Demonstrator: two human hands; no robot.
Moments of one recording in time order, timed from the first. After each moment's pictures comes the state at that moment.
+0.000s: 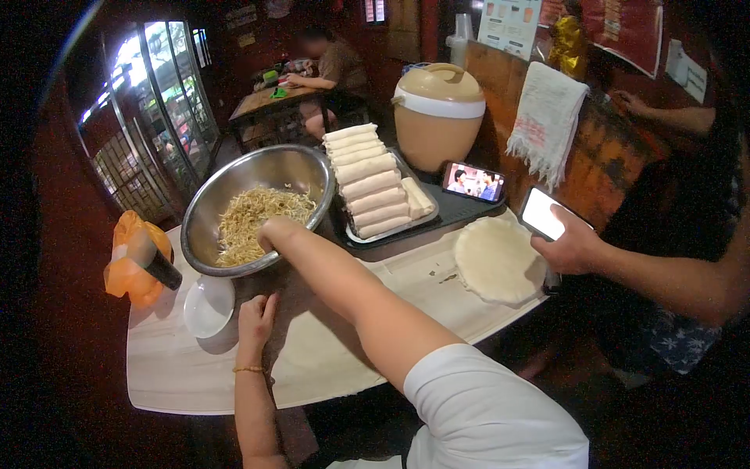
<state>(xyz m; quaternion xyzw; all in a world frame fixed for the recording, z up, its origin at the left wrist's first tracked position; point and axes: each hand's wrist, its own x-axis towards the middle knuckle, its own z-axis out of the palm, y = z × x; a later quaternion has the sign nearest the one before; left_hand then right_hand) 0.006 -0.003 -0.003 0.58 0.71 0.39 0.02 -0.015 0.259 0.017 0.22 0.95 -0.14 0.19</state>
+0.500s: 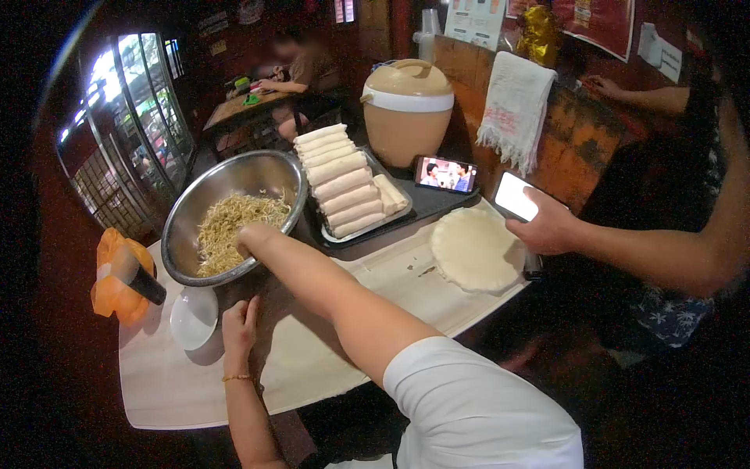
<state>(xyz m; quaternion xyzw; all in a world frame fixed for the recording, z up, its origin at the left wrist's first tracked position) 0.008 -0.004 0.002 0.56 0.74 0.38 0.03 0.003 0.236 0.044 0.31 0.92 -0.18 0.18</state>
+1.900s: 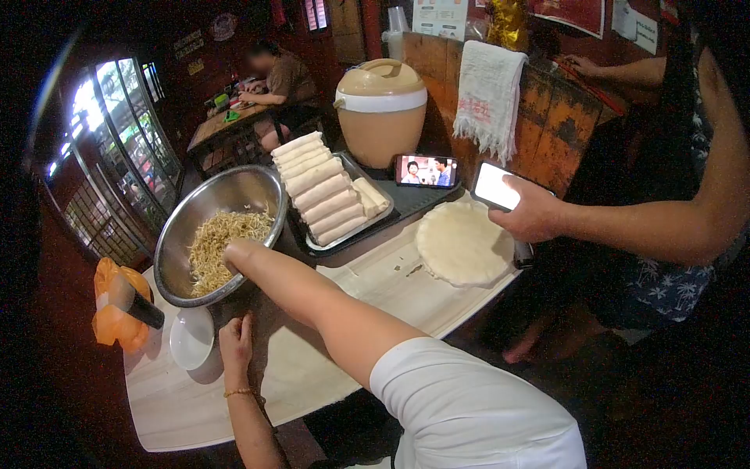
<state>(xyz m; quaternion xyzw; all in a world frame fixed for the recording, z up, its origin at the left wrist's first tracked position) 0.004 -0.001 -0.008 0.58 0.71 0.39 0.01 -0.012 0.250 0.023 0.29 0.93 -0.20 0.13</state>
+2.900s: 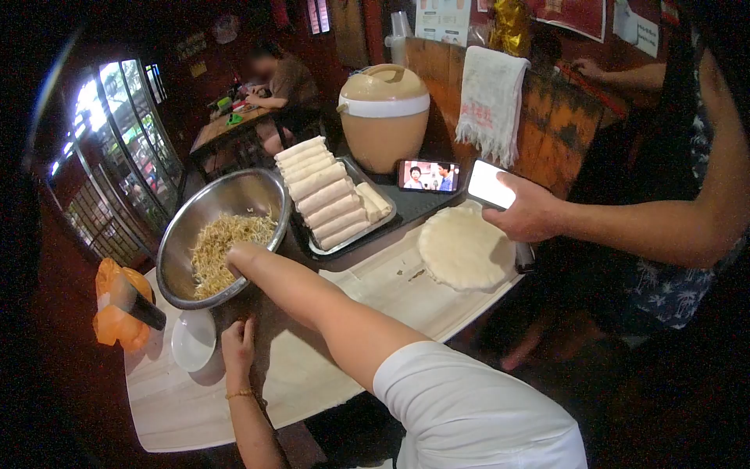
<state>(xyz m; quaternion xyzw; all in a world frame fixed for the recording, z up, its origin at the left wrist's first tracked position) 0.004 -0.001 -0.008 0.58 0.72 0.38 0.01 -0.011 0.249 0.029 0.26 0.93 -0.20 0.14</state>
